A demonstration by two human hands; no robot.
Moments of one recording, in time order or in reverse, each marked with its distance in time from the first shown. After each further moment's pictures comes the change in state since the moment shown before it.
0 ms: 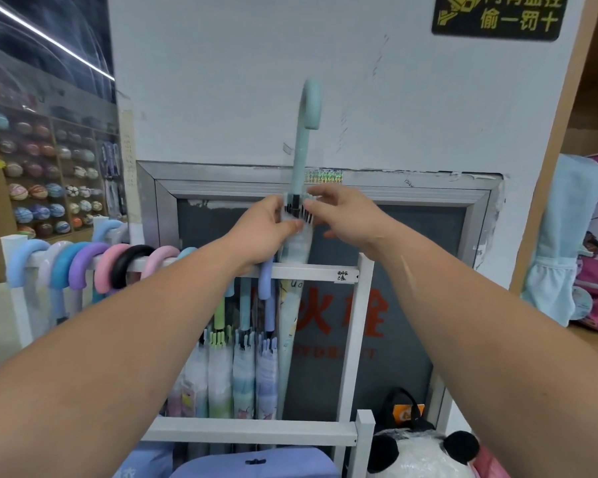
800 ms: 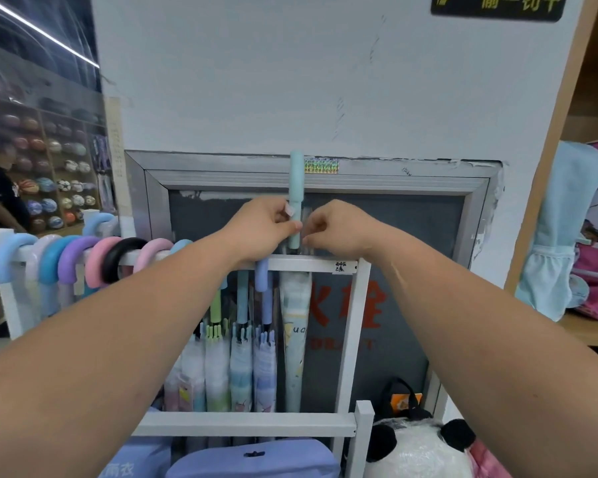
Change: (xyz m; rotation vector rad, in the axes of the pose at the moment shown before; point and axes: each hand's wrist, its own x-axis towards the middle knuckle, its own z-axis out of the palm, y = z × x) left_hand -0.006 0.003 0.003 0.233 -0.042 0.013; right_hand -0.007 0.016 0.004 -0.531 -0.161 -0.016
